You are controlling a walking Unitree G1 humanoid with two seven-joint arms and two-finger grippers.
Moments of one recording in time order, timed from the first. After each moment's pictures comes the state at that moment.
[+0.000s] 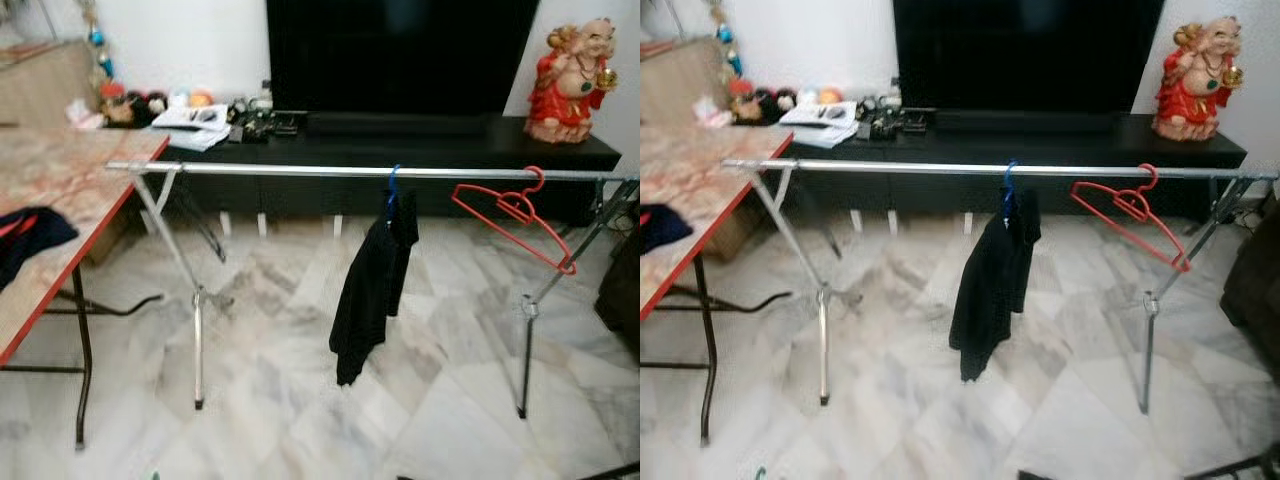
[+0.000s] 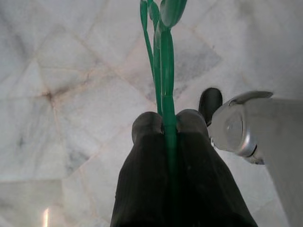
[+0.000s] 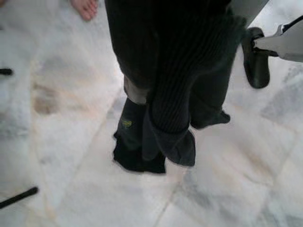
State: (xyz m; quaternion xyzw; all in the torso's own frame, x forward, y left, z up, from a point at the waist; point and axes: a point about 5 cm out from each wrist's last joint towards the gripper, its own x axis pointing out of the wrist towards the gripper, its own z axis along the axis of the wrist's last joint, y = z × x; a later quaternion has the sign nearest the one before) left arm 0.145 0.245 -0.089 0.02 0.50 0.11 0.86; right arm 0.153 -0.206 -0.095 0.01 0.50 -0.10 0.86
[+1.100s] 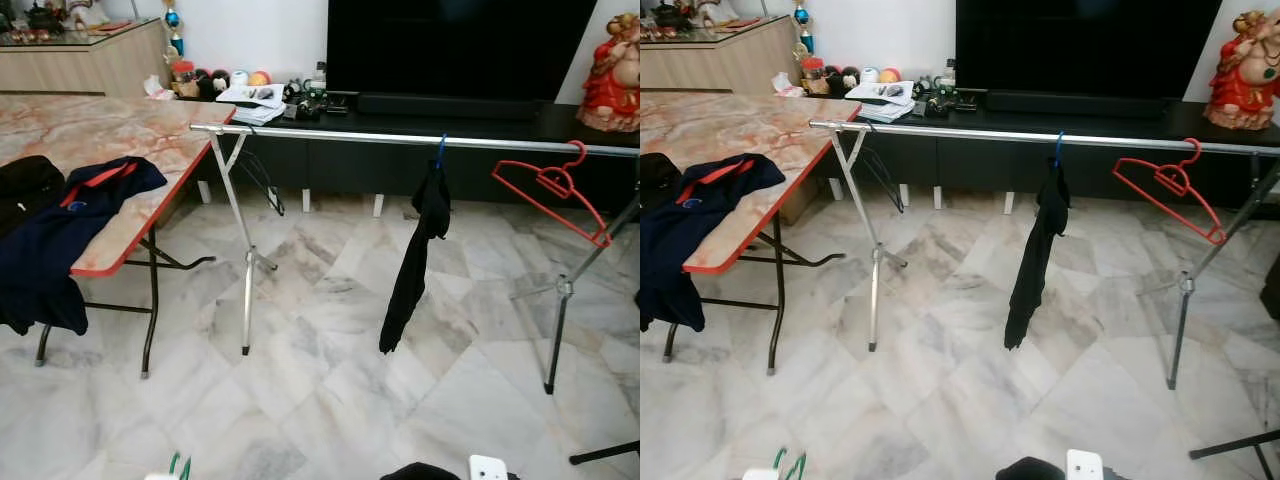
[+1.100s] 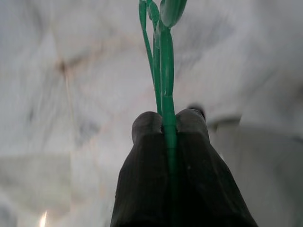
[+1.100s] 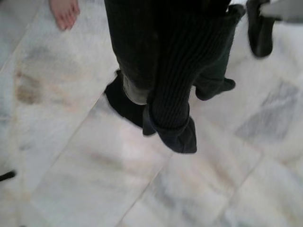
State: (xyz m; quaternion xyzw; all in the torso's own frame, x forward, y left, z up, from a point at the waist) left arm 0.175 0.225 -0.080 0.04 0.45 0.06 0.89; right arm 0.185 -0.211 -0.079 0.01 0.43 -0.10 0.90
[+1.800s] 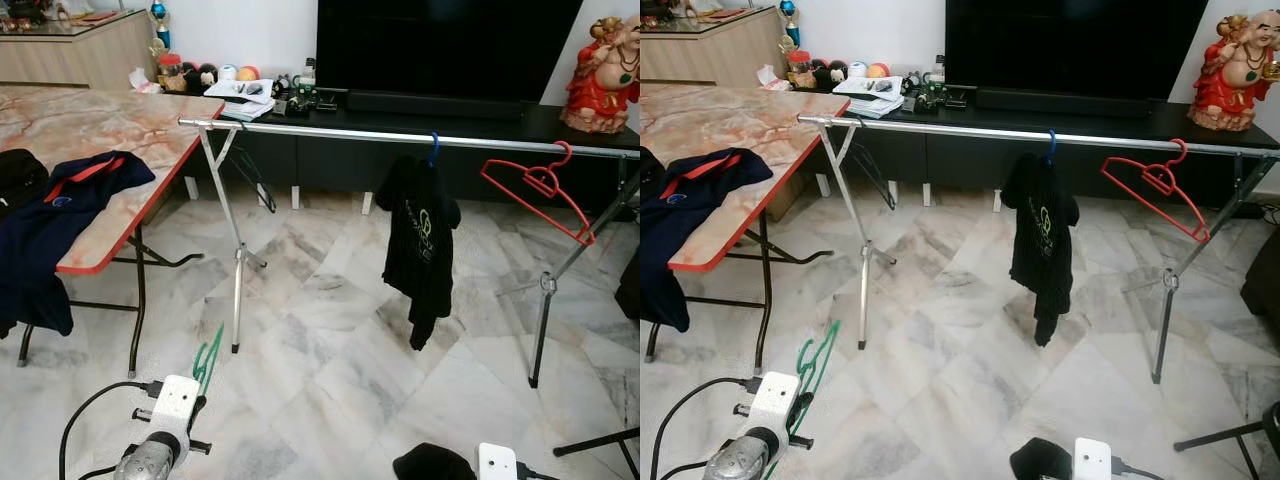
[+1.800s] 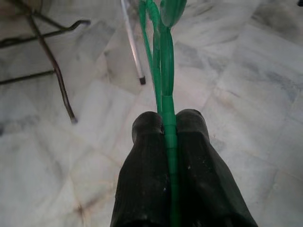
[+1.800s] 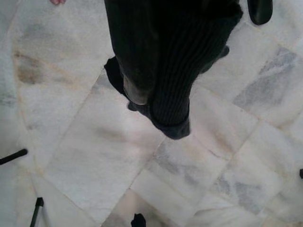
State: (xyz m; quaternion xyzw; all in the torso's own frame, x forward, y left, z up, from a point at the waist) left arm 0.254 0.222 -0.017 0.12 0.22 -0.03 0.97; right arm 0.191 -0.214 -0.072 0.03 0.38 -0.10 0.92
